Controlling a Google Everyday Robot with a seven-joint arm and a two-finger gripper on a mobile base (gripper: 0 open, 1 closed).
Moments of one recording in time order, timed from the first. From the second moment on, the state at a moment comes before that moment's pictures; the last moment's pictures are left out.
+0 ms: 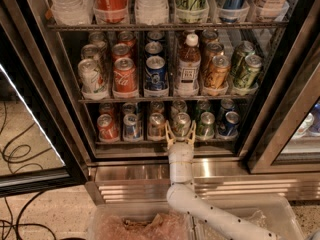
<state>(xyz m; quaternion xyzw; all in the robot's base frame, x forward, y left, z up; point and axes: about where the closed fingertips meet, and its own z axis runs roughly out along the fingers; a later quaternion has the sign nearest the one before) 0.677 -0.102 0.614 0.01 0.57 -0.04 0.82</state>
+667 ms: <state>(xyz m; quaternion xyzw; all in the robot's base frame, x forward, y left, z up) 0.684 -0.106 0.605 0.01 0.57 -0.05 0.82</state>
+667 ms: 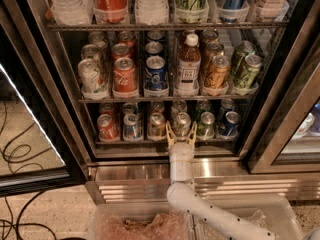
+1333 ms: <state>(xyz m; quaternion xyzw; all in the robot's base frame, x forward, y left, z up) 0.684 -0.106 0.605 0.01 0.57 -0.05 0.82</state>
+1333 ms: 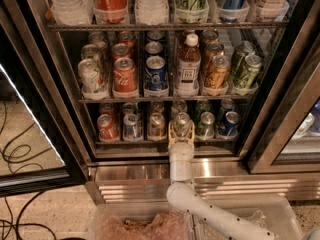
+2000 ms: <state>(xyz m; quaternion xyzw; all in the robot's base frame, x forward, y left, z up) 0.684 -0.106 0.605 0.01 0.57 -0.05 0.82</state>
